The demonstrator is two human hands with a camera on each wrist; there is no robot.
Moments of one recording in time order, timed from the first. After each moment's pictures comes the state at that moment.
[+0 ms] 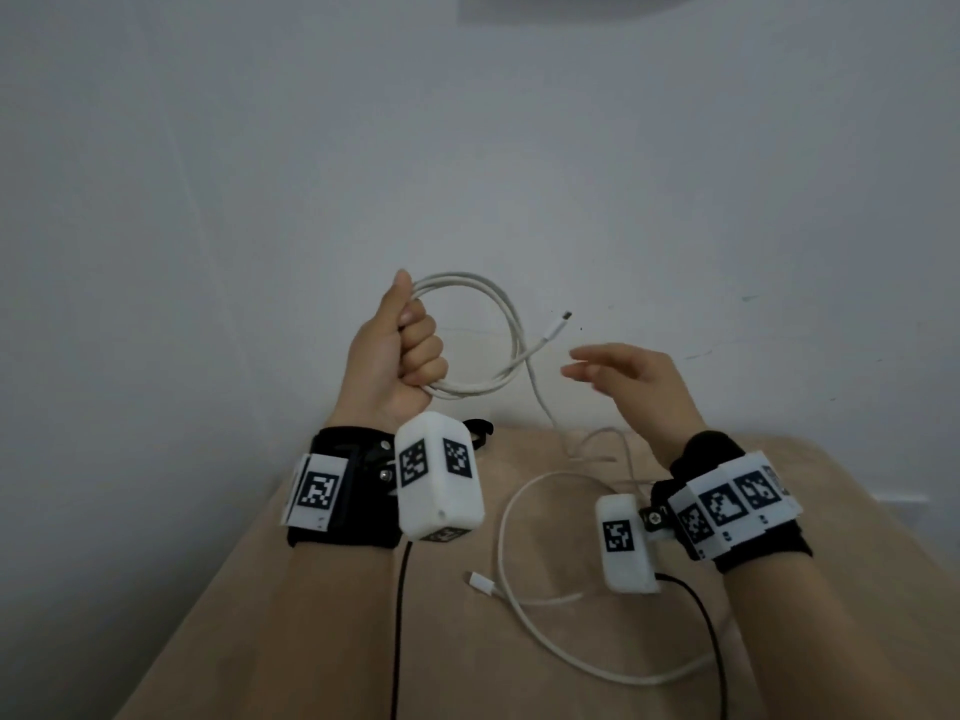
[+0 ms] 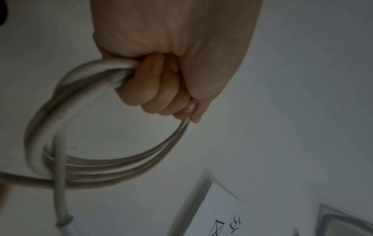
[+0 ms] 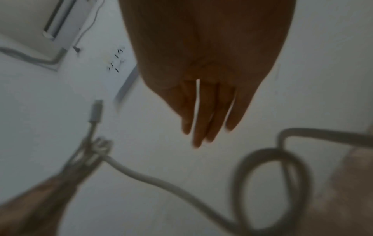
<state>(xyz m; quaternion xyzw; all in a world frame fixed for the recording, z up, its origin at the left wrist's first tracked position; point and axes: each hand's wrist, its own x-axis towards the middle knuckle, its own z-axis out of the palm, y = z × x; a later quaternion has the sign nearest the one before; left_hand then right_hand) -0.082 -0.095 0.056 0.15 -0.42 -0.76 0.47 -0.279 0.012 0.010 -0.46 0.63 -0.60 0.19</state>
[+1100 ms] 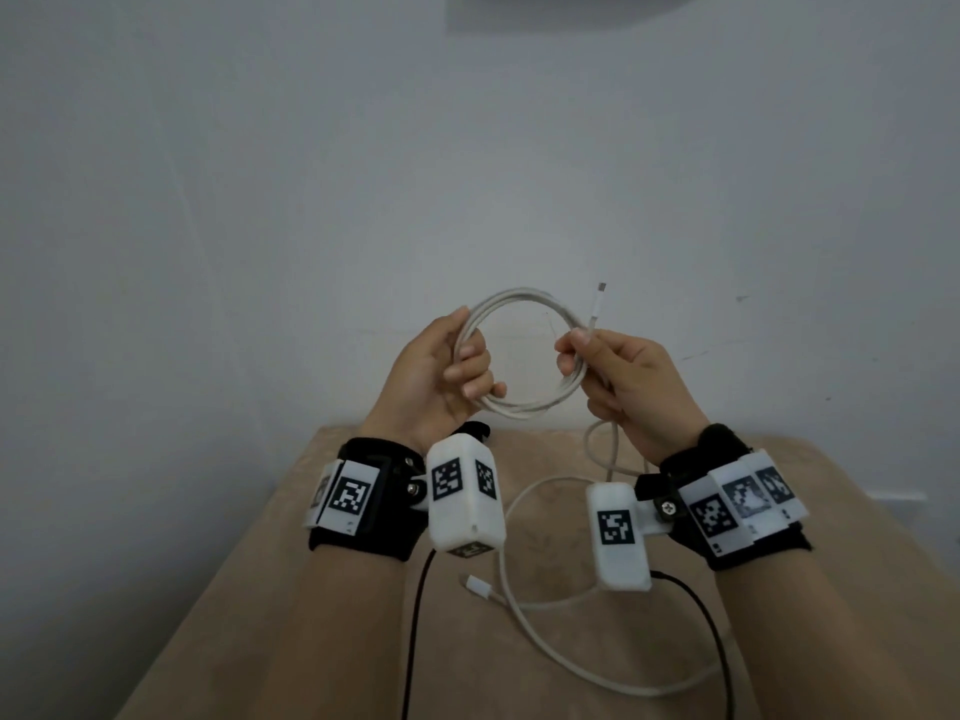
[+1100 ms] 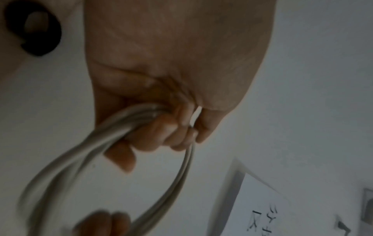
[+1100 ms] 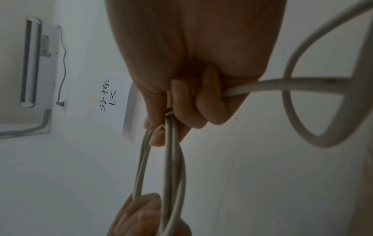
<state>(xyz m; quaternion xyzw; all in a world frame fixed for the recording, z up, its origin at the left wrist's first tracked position) -0.104 -0.083 0.042 0.13 -0.48 -0.81 0.32 -0.269 0.014 0.023 -0.48 0.46 -0.68 0.32</state>
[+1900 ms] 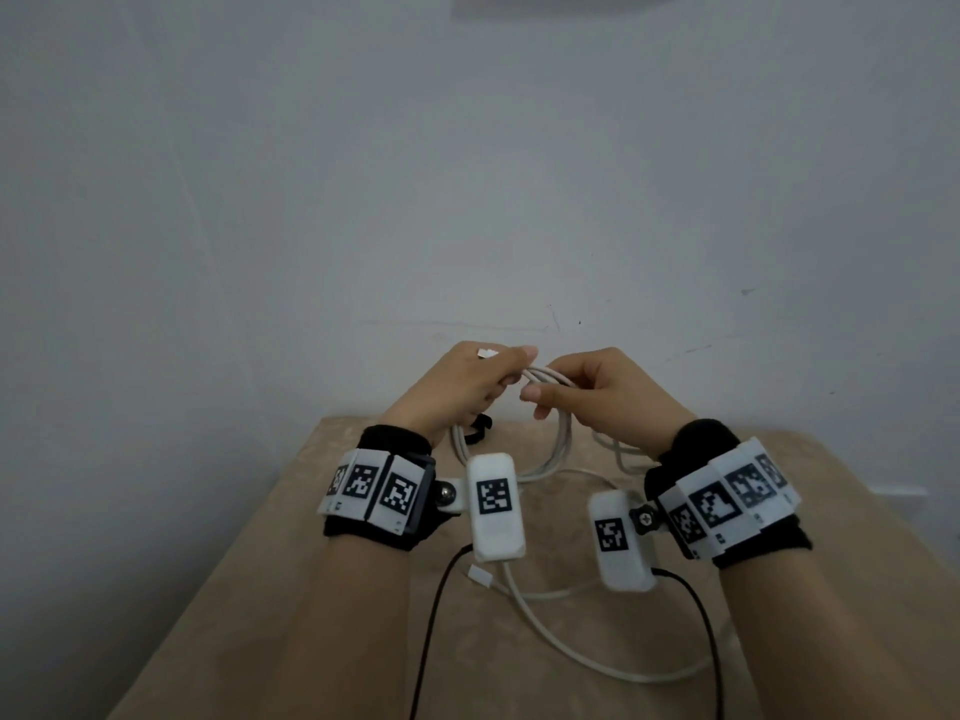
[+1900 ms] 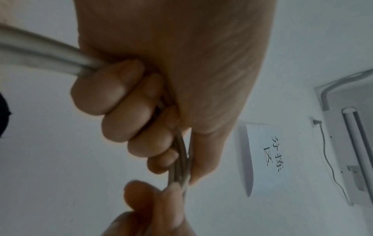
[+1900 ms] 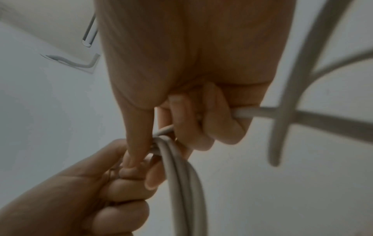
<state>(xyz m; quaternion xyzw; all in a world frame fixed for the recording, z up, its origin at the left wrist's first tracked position) -0.109 -0.073 0.040 0.29 -0.79 -0.47 0.26 -0.258 0.017 0.025 -0.61 0.61 -0.45 0.21</state>
